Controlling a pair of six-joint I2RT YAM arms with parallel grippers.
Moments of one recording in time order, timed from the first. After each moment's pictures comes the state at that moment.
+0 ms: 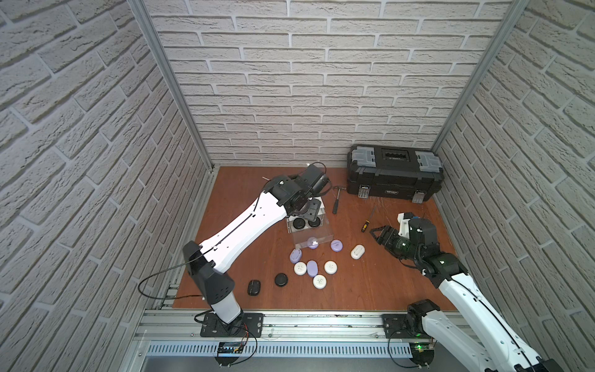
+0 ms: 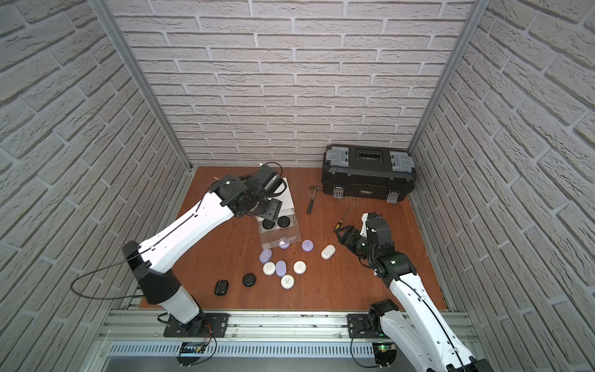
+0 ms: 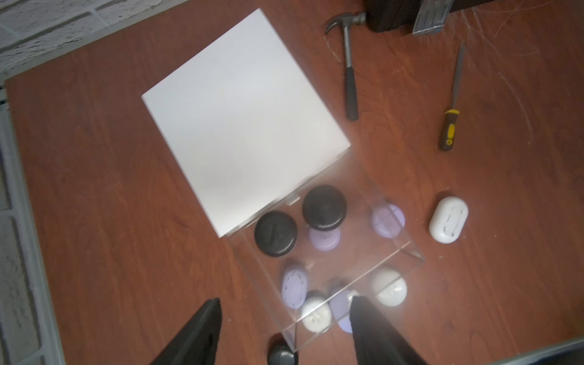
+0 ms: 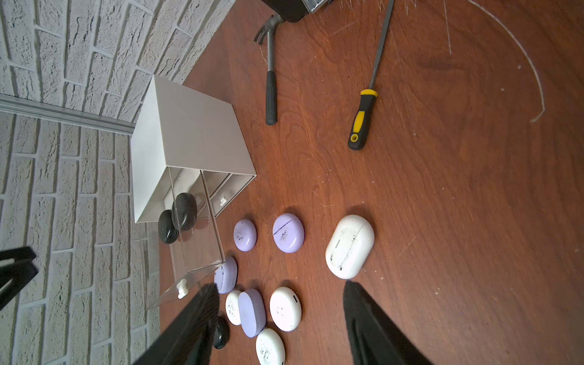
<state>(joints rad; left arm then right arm) -0.82 1.60 1.78 -1.30 -0.31 -0.40 0.18 0.79 0.63 -0.54 -0.24 0.85</state>
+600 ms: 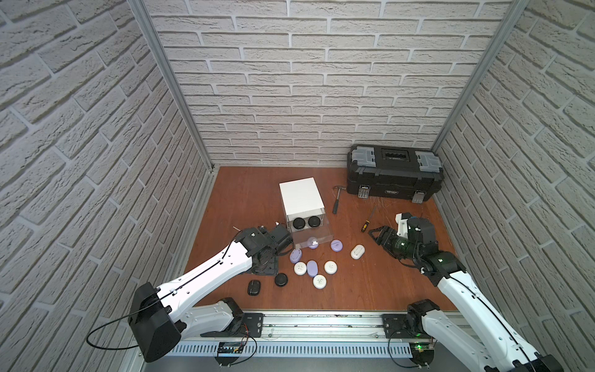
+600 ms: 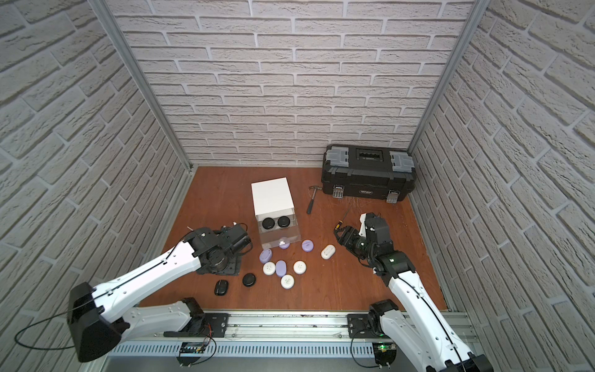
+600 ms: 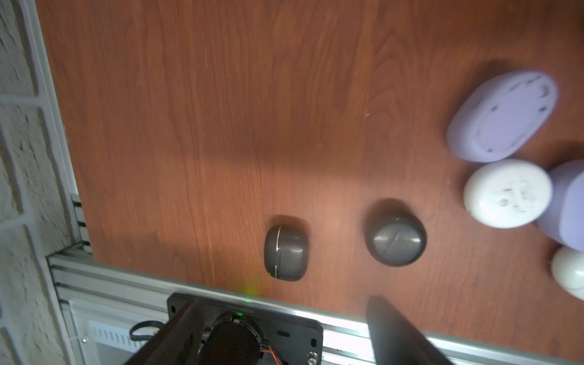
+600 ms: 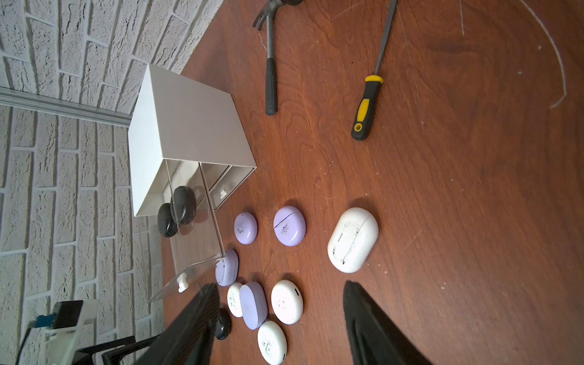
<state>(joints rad) -0.81 1.15 0.93 -1.36 -0.29 -0.83 0.18 0.81 0.63 -0.54 -0.27 0.85</state>
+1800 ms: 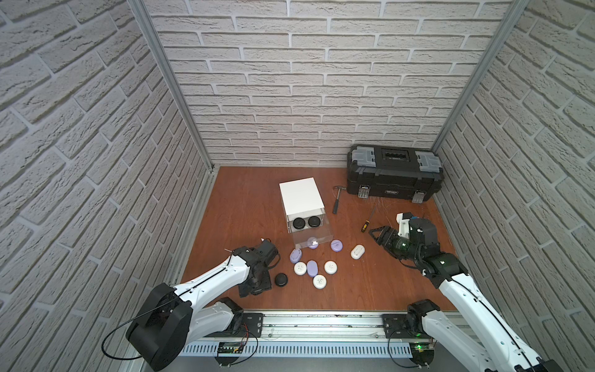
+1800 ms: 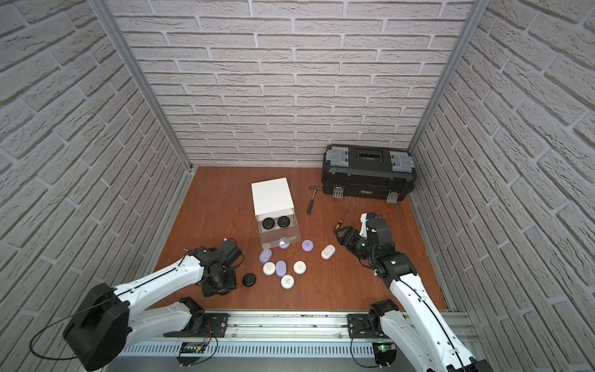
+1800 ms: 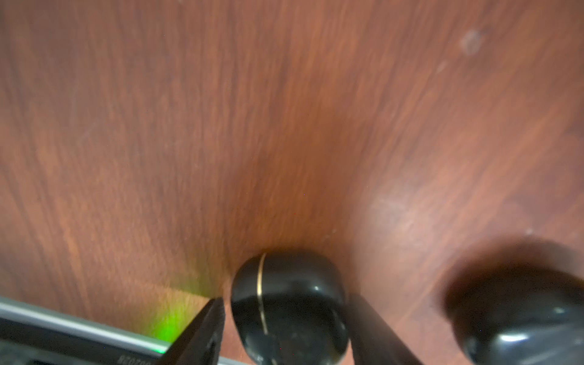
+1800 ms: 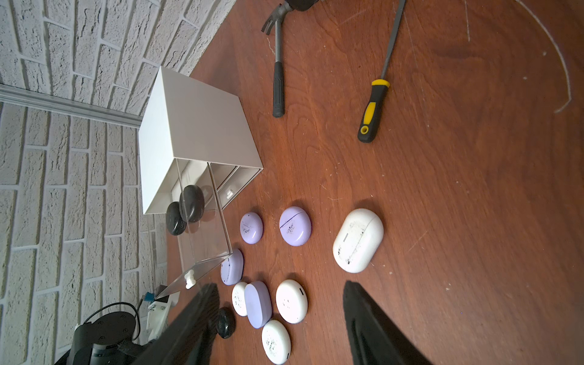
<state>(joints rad) -0.61 1.14 0.52 -0.99 -0.04 -0.88 0.18 0.78 0.63 -0.54 -0.27 0.86</state>
